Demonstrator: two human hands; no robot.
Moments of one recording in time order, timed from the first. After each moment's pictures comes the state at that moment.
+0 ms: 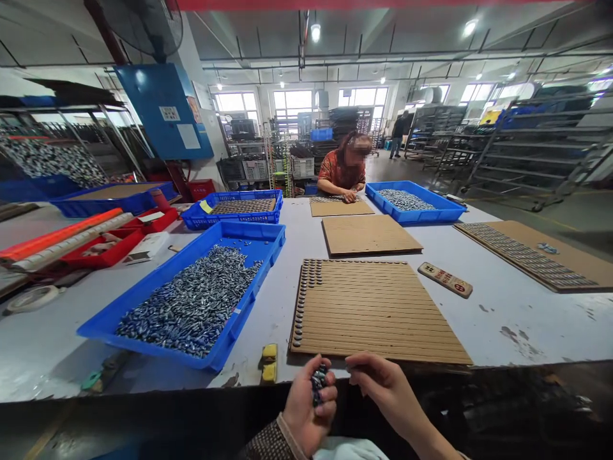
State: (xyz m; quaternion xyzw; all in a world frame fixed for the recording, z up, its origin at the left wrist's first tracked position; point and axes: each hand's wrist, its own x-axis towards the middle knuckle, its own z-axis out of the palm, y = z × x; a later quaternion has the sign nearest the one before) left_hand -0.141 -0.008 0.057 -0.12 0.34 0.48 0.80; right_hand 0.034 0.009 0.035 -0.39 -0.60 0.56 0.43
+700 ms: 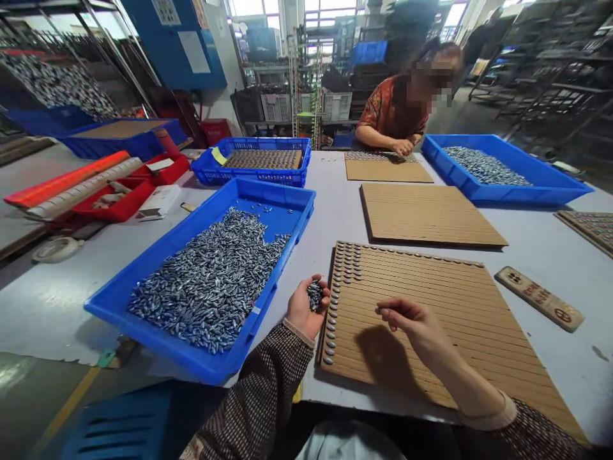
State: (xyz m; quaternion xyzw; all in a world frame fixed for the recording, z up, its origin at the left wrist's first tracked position) left_hand -0.225 0.147 0.068 -0.09 0.37 0.64 0.67; right_hand 0.005 0.162 0.034 -0.48 -0.52 0.60 0.38
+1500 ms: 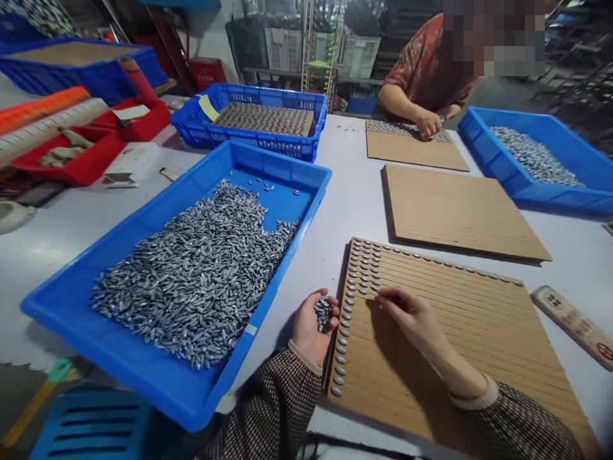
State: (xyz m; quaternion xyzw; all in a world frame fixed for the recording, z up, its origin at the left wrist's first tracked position) left_hand -0.227 0.156 0.018 -0.18 0.41 0.60 0.66; right_hand -0.024 0.222 0.001 -0.50 -0.68 0.44 0.31
